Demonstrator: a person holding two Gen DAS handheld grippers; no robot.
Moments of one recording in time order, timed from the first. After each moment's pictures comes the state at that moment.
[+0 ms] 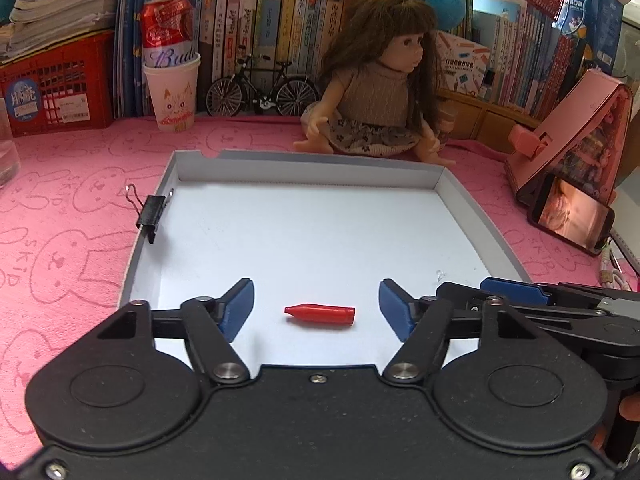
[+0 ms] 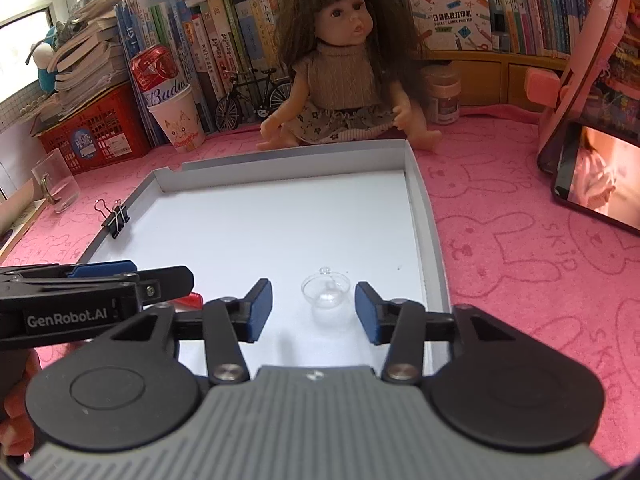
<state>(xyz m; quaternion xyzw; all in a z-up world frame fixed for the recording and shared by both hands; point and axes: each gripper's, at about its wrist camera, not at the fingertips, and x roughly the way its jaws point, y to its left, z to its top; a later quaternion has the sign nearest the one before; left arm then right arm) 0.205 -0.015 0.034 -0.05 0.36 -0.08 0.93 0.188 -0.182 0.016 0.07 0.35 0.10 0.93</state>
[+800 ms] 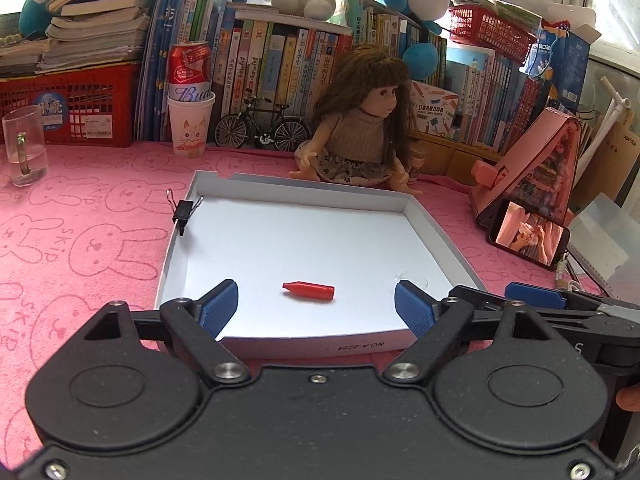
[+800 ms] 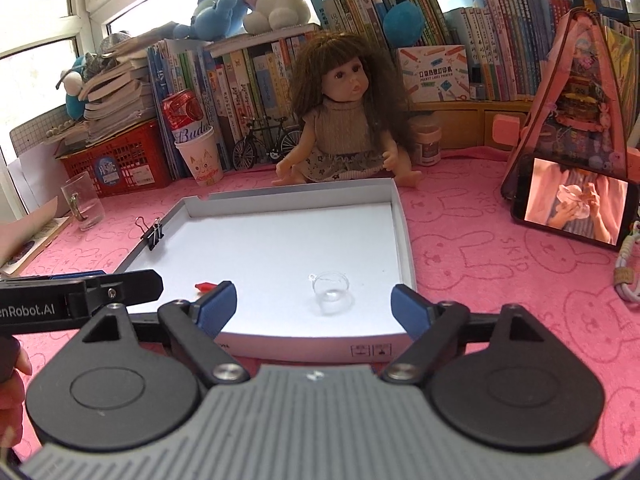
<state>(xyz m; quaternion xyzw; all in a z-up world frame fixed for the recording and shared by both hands) 0.121 0.009 0.060 -0.08 0.30 -0.10 0.95 0.113 -0.194 0.043 0.06 0.28 0.10 0.95</state>
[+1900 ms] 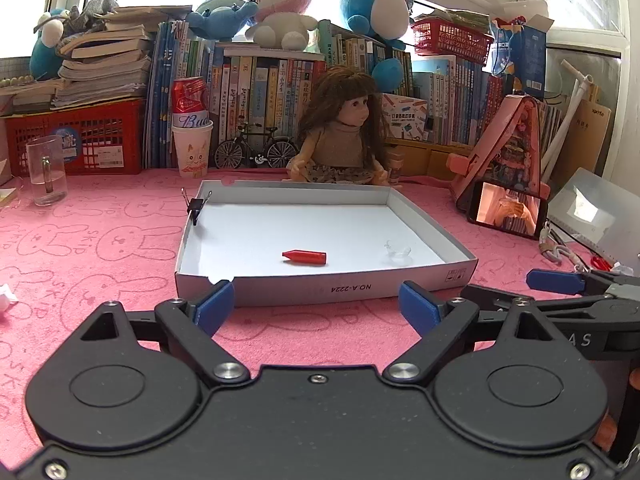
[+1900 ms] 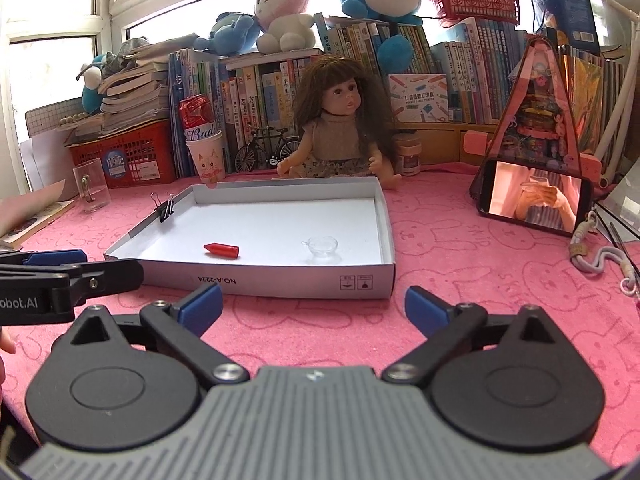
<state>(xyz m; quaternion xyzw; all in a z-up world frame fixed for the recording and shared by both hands) 0.032 0.003 0.039 -0.03 0.23 -0.10 0.97 0.033 -0.193 0.021 0.03 0.23 0.08 0.97</state>
